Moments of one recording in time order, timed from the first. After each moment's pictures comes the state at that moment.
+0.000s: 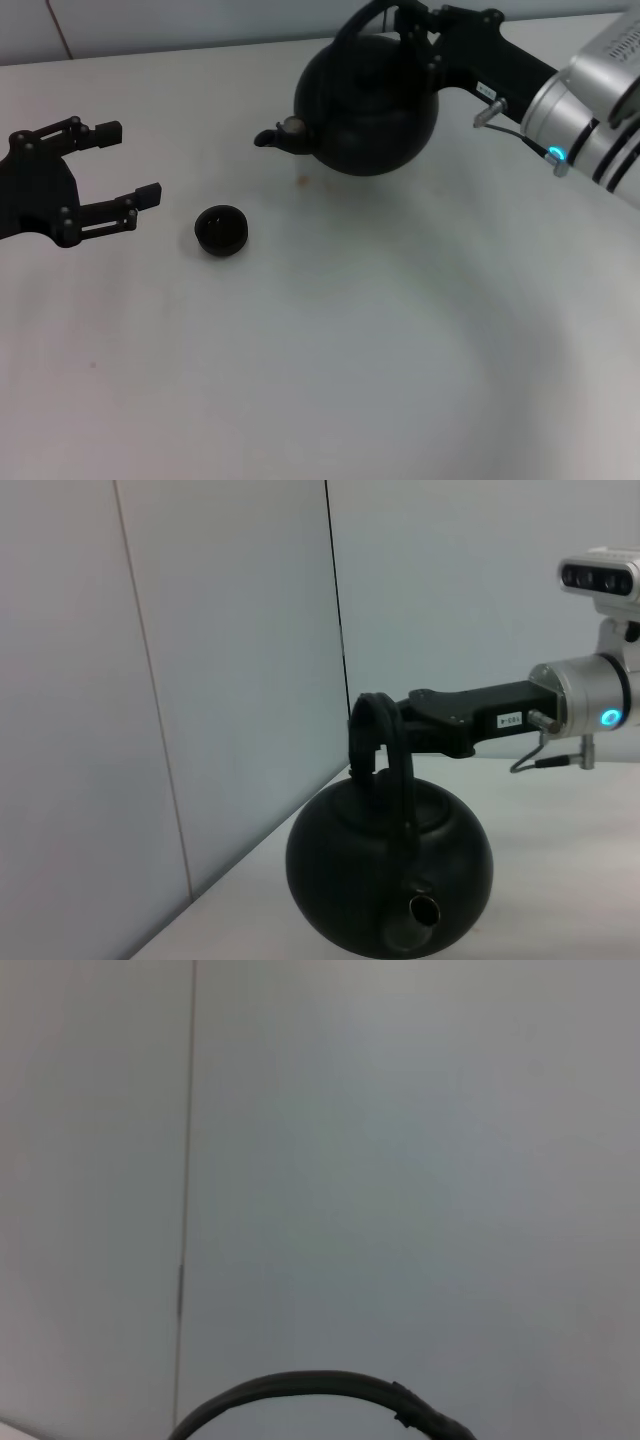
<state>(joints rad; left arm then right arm) -0.40 -1.99 0.95 0.79 1.66 1.49 -1.14 0.58 2.09 -1.13 -0.33 -0.87 -1.04 0.63</state>
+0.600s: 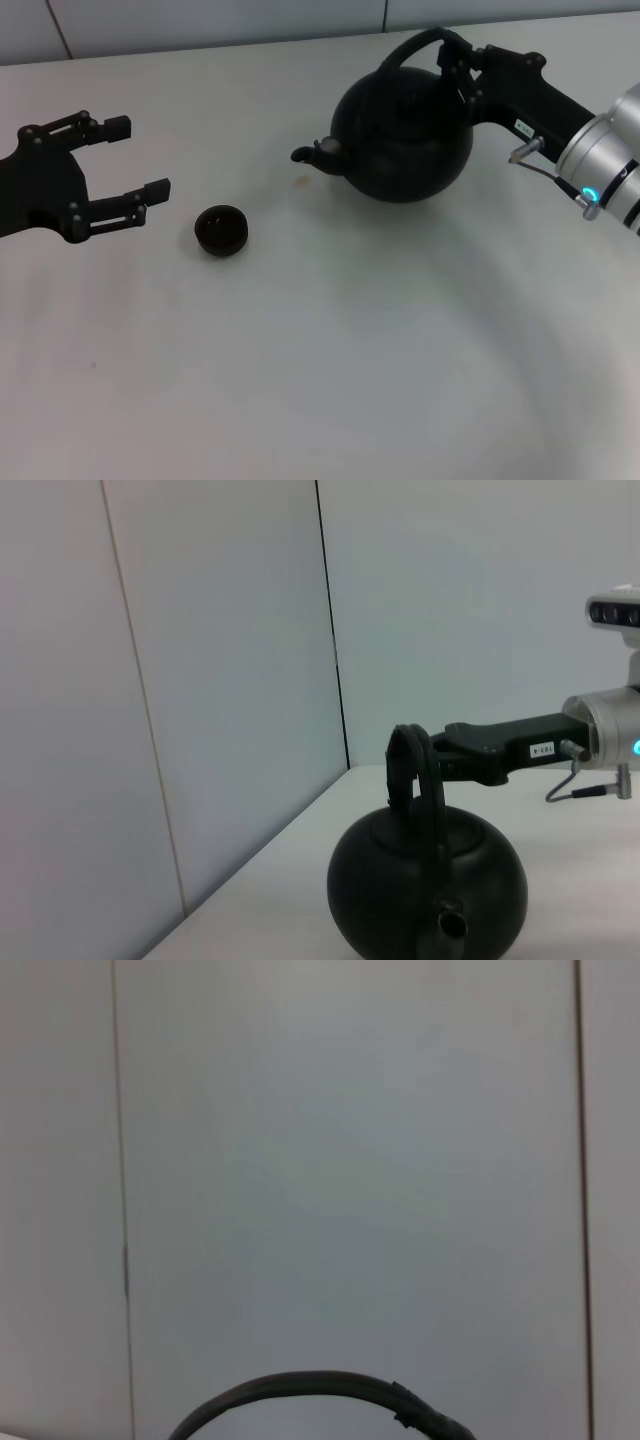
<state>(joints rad) -0.40 -2.00 0.95 0.81 1.66 1.49 -1.14 0.50 2.09 -1.12 -0.29 -0.82 -1.08 0.63</state>
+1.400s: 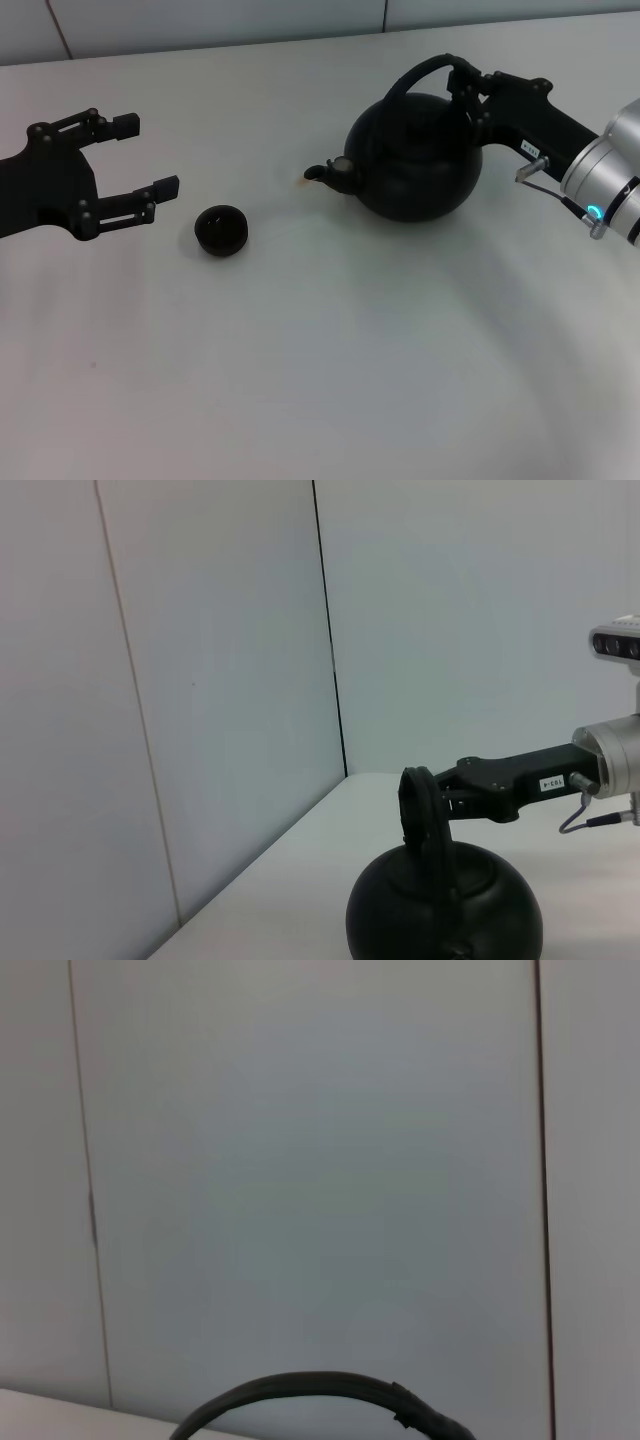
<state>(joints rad) -0.41 -2.02 0.95 0.81 1.66 1.48 -1.14 0.50 2.08 -1.12 -0.24 -0.82 -1.04 0.62</state>
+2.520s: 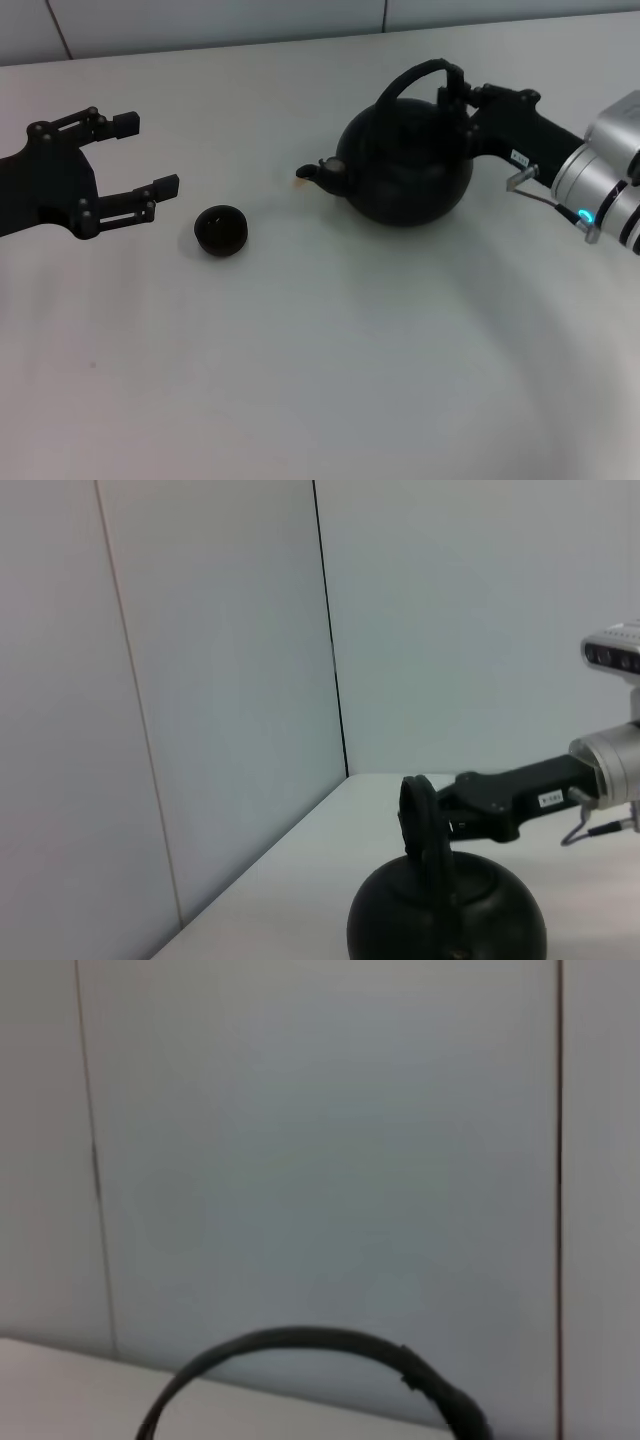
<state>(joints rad) -0.41 -2.02 0.95 0.81 1.66 1.48 -1.14 0.51 2.08 -1.13 -0.24 -0.86 -0.99 0.63</state>
